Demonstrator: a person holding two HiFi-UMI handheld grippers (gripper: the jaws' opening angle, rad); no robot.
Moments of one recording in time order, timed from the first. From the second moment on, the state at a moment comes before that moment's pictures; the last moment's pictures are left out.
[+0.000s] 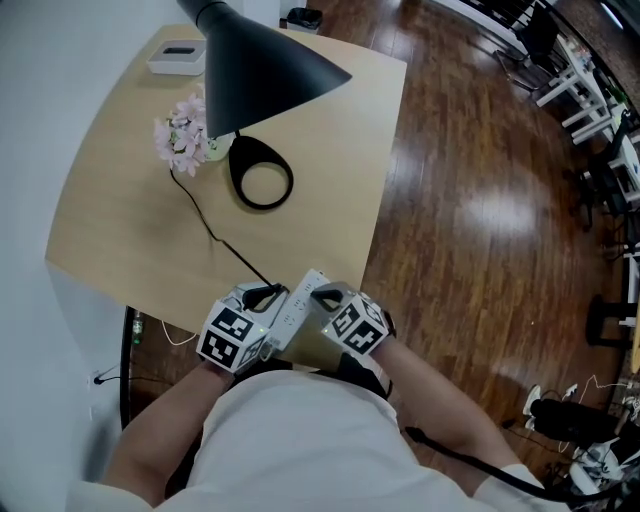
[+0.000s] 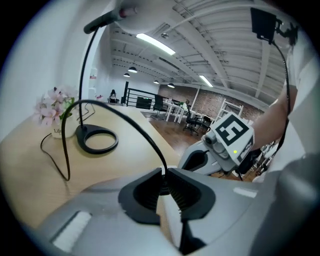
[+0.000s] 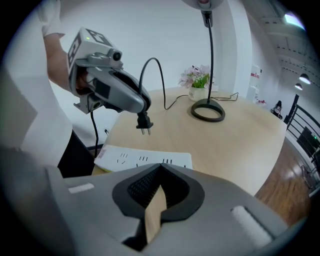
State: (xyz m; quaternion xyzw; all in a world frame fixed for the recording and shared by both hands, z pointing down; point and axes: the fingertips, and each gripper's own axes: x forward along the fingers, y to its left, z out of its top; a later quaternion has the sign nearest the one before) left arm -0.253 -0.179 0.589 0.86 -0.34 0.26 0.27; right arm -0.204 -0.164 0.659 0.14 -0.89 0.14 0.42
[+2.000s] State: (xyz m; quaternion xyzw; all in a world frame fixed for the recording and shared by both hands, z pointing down) left arm -0.241 -0.013 0.539 0.73 -0.61 0.16 0.26; right arm -0.012 -0.060 0.553 0.09 -0.94 0.12 0.29
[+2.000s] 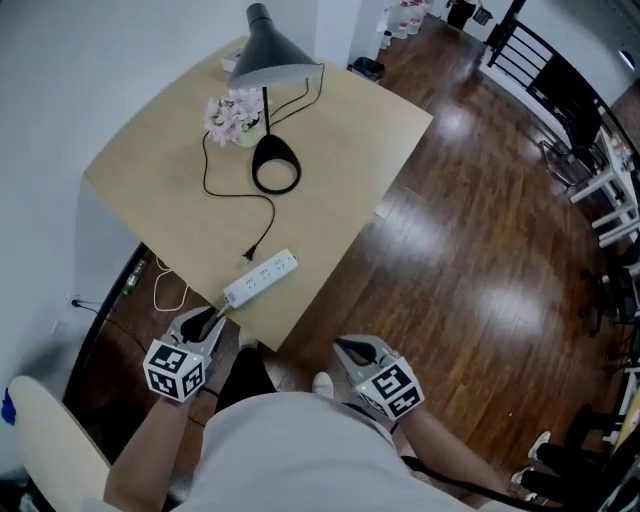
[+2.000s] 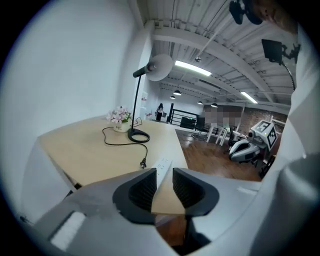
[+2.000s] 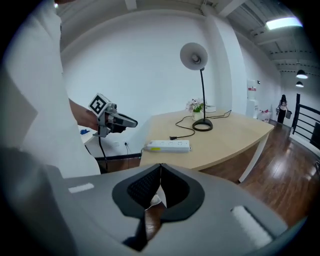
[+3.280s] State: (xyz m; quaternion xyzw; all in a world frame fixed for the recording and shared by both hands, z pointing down) left arm 0.017 0.329 0.495 0.74 -0.63 0.06 0.24; right arm 0.157 0.209 0.475 0.03 -0.97 0.11 0.21
